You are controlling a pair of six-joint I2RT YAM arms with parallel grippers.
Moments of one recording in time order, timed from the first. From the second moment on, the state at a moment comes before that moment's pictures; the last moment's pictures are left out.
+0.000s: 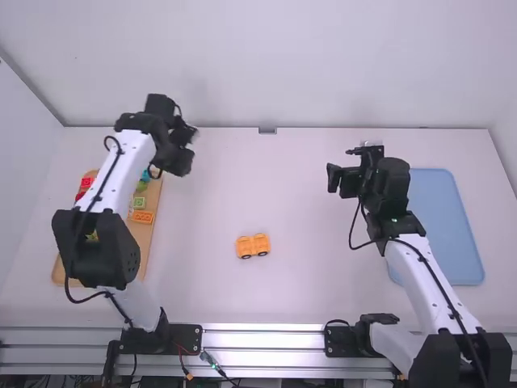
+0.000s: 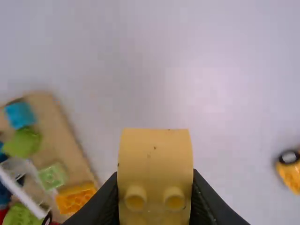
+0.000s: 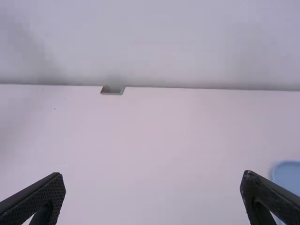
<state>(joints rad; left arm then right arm) -0.06 1.81 1.65 -1.14 0.06 0.37 0.07 1.18 0.76 -0.04 -0.20 0.04</state>
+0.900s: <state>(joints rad) -0.36 1.81 1.16 -0.90 -0.07 -0.08 0.10 1.04 0.76 -0.05 -0.20 -0.01</state>
